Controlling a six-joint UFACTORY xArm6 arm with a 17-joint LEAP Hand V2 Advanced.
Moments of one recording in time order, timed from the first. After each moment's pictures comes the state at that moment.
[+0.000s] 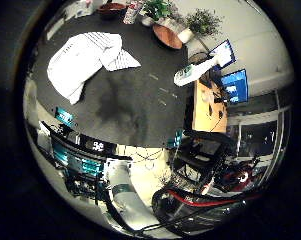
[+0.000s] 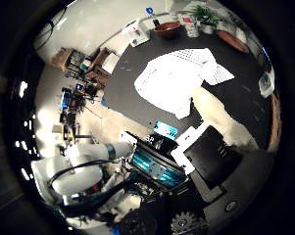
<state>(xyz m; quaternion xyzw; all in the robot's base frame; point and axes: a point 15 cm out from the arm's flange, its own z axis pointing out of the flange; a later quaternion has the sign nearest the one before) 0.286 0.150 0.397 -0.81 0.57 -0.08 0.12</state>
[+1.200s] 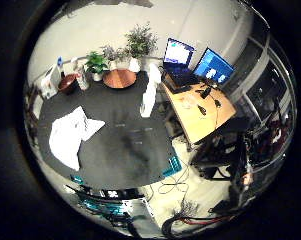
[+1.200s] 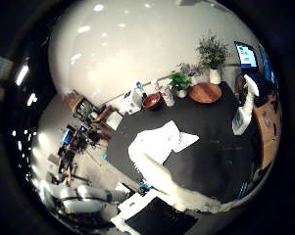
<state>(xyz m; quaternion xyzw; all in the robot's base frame) 0.365 -0.031 0.522 -0.62 0.66 -0.22 0.36</state>
